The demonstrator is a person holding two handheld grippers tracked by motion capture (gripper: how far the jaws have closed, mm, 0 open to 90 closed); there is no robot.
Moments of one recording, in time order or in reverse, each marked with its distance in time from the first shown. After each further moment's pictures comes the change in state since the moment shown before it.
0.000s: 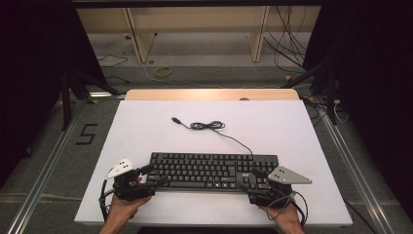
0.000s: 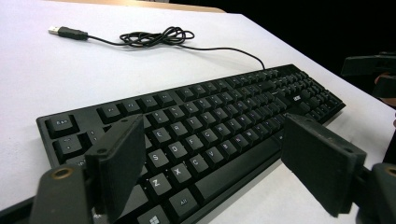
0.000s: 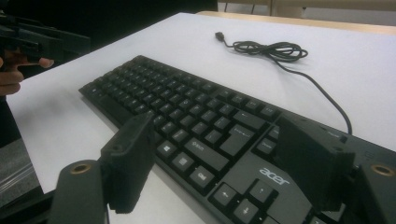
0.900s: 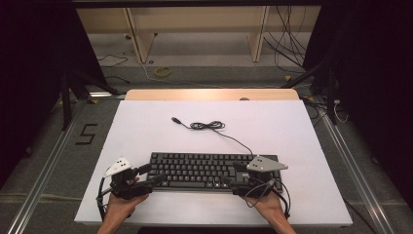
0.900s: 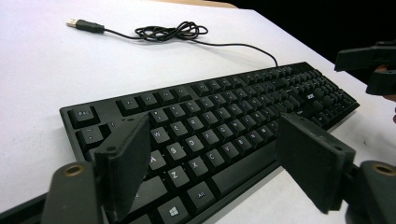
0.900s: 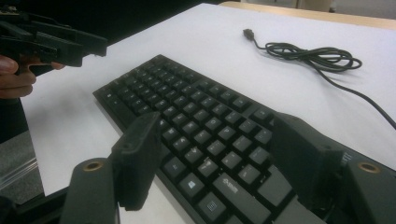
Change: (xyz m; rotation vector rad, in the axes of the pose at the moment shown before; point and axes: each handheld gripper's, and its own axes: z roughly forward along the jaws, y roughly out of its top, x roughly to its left) left arm 0.008 0.000 -0.003 0.021 0.036 -0.019; right arm 0.014 0.023 0.044 0.058 0.076 -0.026
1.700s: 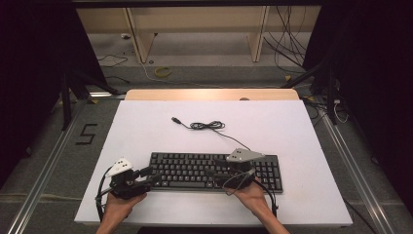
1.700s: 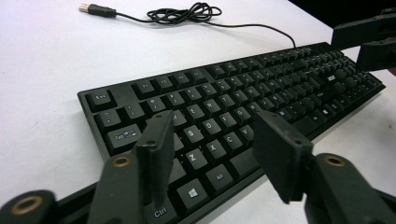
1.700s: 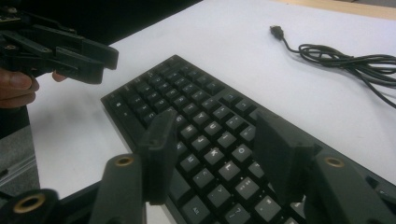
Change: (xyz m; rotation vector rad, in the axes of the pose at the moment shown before) left arm 0.003 -0.003 0.000 0.063 0.052 0.033; right arm 0.012 0.022 0.043 0.059 0.051 -0.014
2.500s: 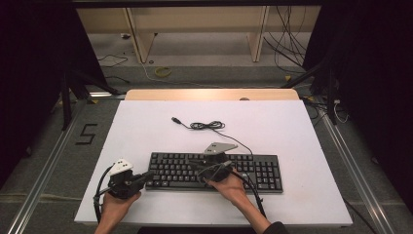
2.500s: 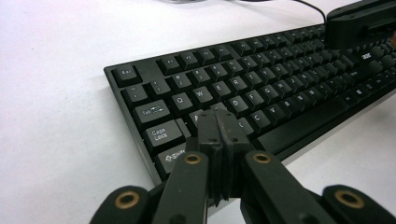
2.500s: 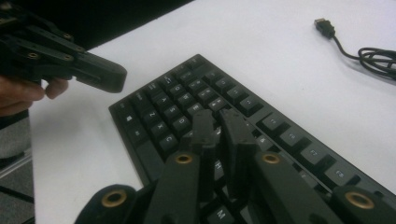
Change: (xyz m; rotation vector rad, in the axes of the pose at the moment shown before) left arm 0.007 -0.003 0.000 0.084 0.074 0.005; right arm 0.014 0.022 0.056 0.076 0.067 -0.024
